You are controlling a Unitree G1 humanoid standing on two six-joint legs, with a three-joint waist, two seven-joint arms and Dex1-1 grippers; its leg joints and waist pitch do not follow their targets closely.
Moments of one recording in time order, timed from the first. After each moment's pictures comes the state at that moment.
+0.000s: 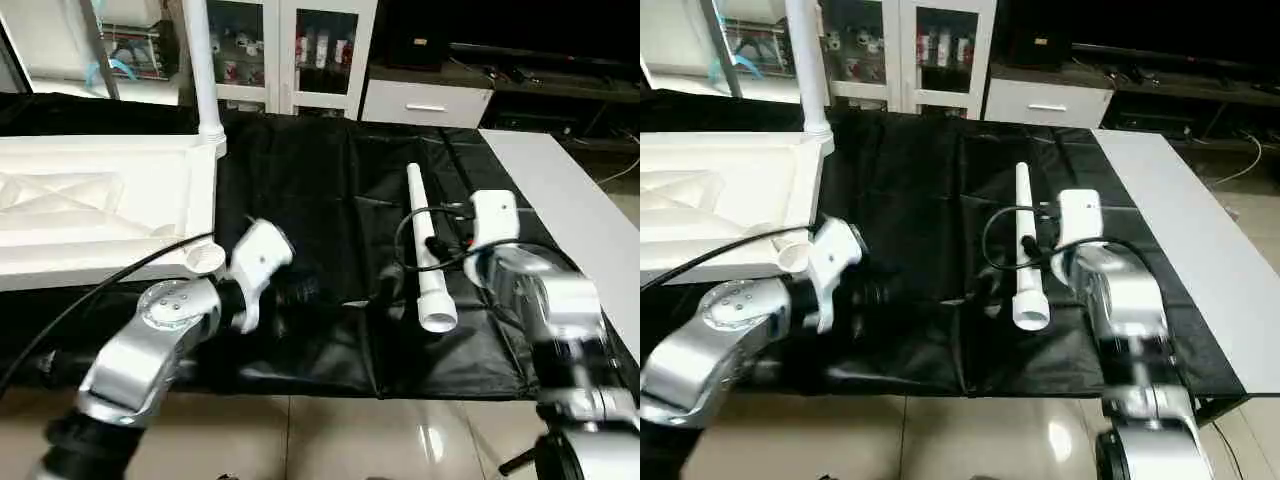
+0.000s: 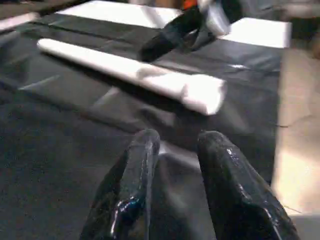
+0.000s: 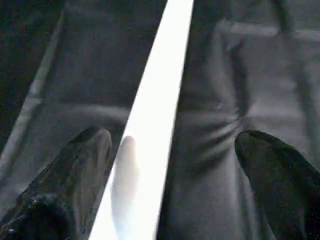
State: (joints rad) left arm -0.29 0.45 -0.22 -0.25 -0.26 0.58 -0.86; right arm -0.61 -0.26 -0.11 0.39 0.17 0.90 0.14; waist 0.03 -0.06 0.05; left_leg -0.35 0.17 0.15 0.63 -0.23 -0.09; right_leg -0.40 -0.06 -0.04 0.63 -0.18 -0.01
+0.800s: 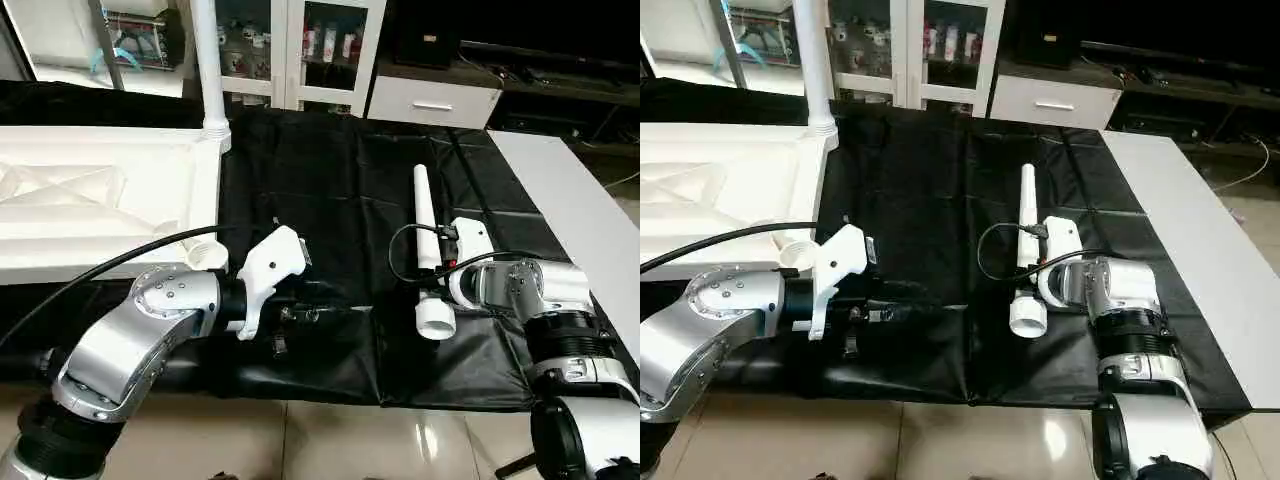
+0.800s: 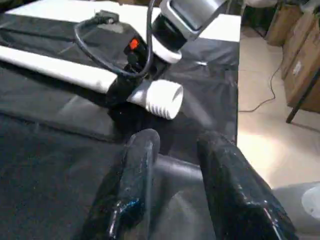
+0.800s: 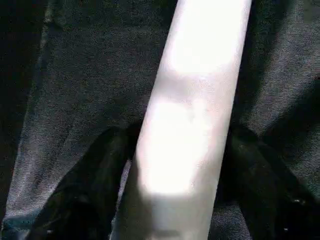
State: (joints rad) left arm -0.35 0.53 -0.27 -0.35 -0.32 0.70 -0.93; right arm -0.70 -0.27 -0.15 0.63 0.25 1.02 0.25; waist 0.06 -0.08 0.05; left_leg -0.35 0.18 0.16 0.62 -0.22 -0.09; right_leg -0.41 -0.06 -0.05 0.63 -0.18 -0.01
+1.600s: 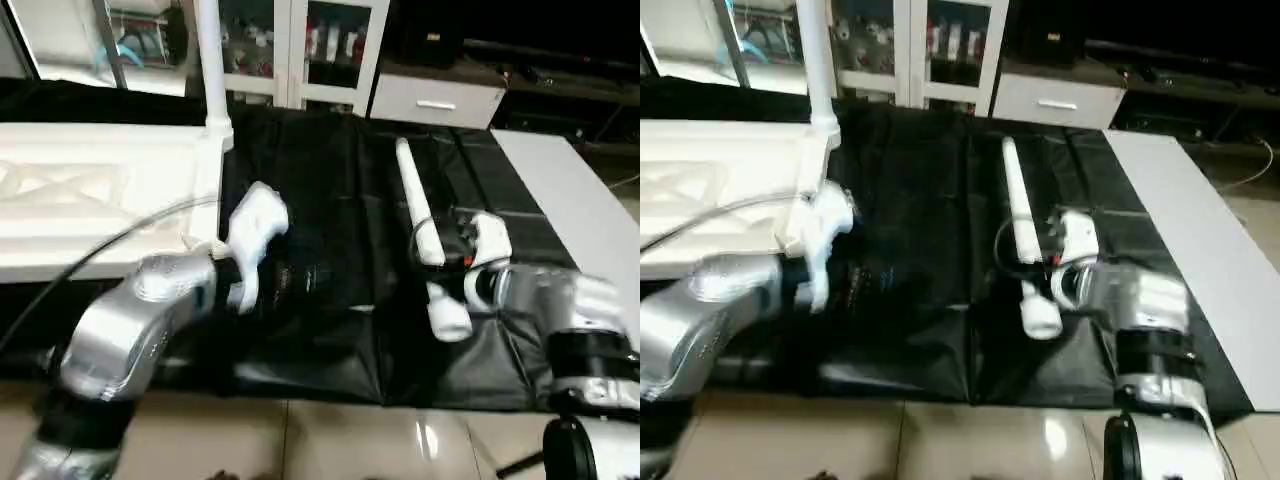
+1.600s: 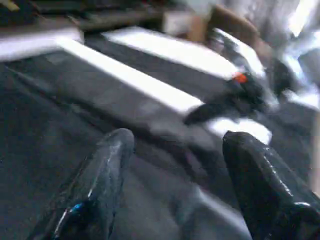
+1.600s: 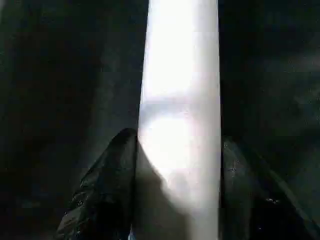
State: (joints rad) left arm -0.46 0.34 -0.08 -0.25 -0.36 0.78 -0.64; right arm -0.61 -0.29 -0.30 0.38 0.43 1.09 0.37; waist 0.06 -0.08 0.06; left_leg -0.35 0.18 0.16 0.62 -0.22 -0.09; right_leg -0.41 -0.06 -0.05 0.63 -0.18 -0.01
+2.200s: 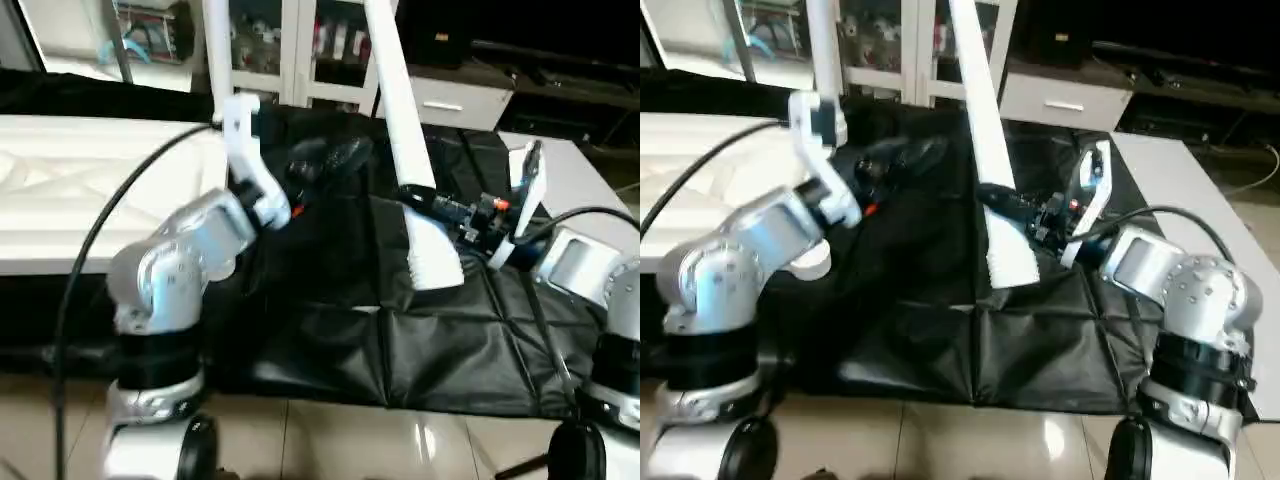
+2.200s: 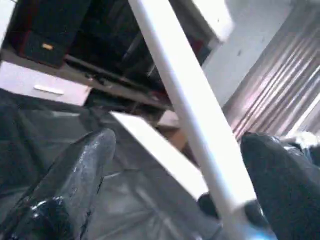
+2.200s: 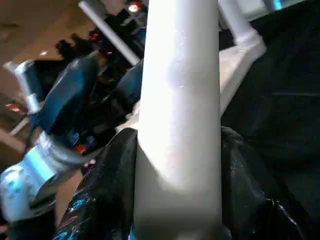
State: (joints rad) left arm -0.68 0.03 0.22 -0.12 -0.63 0.93 -0.37; right arm -0.56 -0.30 -0.44 -0.04 0.87 1.29 0.61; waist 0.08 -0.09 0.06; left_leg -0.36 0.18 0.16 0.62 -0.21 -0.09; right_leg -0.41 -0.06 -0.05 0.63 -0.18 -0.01
